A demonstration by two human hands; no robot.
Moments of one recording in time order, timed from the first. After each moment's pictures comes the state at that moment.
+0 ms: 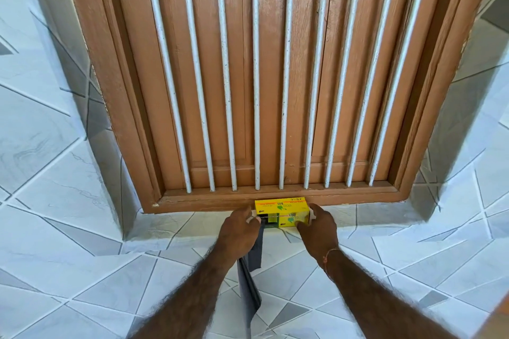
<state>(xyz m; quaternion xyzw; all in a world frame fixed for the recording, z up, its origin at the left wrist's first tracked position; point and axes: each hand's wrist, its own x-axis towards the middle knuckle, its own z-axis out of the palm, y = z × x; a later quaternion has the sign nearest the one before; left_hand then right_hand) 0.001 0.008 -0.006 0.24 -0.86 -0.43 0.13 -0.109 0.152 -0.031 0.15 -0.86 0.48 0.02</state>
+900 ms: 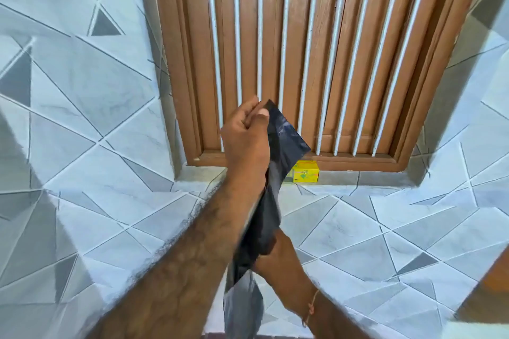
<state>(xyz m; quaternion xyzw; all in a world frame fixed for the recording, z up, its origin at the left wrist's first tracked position) 0.159 0.116 0.149 0.16 -0.55 -0.64 0.52 0.156 0.201 -0.021 0.35 -0.64 0.64 -0.25</state>
